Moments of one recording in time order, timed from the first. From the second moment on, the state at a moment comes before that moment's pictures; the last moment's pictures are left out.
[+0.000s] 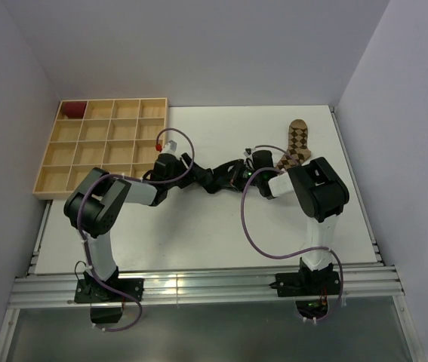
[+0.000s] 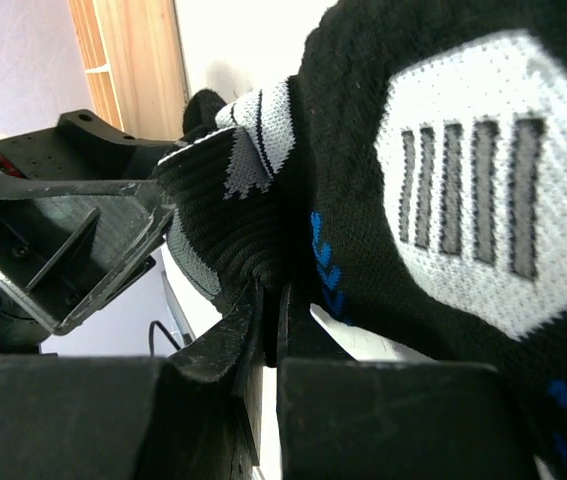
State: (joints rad) left arm -0.51 1.89 0.83 0.58 0.12 -0.91; right arm 0.34 1.97 0.81 0.59 -0.63 1.01
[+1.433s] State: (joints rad) left arm -0.62 1.86 1.01 0.21 -0.12 -0.90; right arm 0.69 1.71 0.81 0.36 0.05 0.19
